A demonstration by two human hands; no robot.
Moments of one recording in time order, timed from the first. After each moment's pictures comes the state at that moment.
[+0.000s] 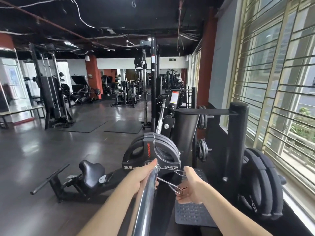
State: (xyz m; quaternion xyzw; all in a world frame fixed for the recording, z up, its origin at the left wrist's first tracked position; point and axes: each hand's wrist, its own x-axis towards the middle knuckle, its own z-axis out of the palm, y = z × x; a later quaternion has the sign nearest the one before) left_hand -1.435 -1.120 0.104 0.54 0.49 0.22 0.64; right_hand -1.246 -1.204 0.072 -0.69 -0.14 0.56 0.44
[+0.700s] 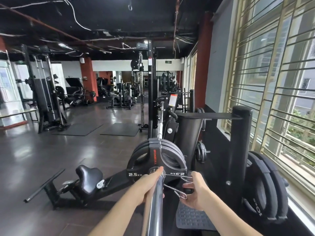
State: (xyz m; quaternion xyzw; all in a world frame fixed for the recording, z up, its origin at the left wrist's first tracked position) left_hand -1.442 -1.122 0.108 0.60 0.49 0.16 0.62; right_hand -1.256 -1.191 0.068 -0.63 -0.02 0.53 0.57
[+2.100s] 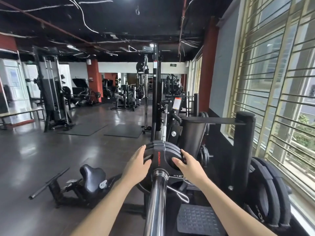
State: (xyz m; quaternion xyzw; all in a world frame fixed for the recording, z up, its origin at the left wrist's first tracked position) left_hand -1.474 -1.094 0.141 0.82 0.44 0.27 0.23; right_hand -1.277 -1.188 0.140 -0.75 -0.51 0.13 0.39
